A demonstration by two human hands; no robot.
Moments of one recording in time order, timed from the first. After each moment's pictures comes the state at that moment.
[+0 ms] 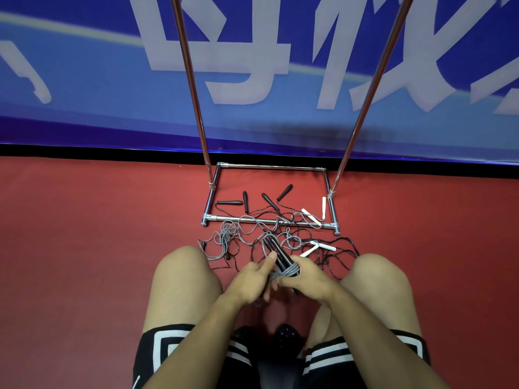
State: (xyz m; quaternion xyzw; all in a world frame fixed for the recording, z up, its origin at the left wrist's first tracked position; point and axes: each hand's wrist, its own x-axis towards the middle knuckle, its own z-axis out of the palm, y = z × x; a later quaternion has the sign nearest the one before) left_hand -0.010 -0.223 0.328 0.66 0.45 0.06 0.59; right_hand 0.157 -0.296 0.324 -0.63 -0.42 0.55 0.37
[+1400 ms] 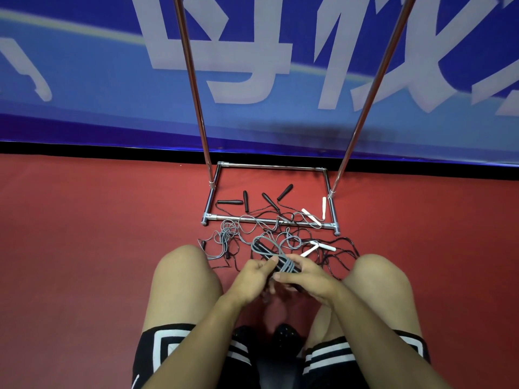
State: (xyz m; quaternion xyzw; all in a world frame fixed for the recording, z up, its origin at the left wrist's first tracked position) left_hand -0.006 -0.228 0.336 0.61 0.42 0.13 0.66; right_hand 0.160 -0.294 0.318 -0.59 -0.31 0.63 0.41
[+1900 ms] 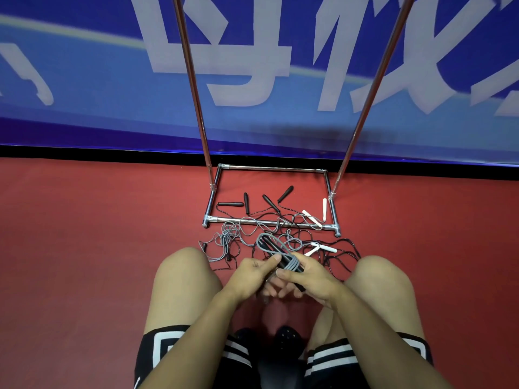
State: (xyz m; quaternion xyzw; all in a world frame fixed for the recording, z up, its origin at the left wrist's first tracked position) left_hand -0.011 -0.221 0.348 0.60 0.41 0.11 0.68; right_hand 0.156 -0.299 0.332 -0.57 -0.33 0.62 0.43
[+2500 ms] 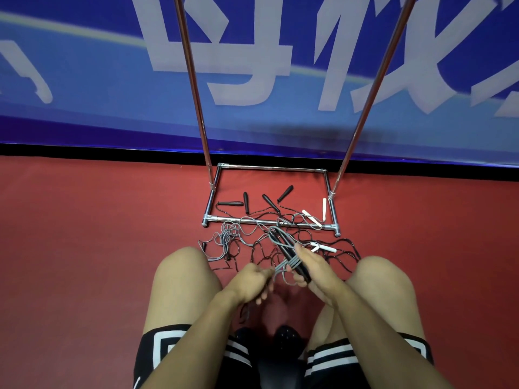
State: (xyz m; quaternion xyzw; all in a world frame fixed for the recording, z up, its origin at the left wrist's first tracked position) left_hand -0.010 -0.216 0.333 0.64 0.48 0.01 0.60; right_hand 0.161 -0.292 0.332 -0.57 -0.21 0.60 0.51
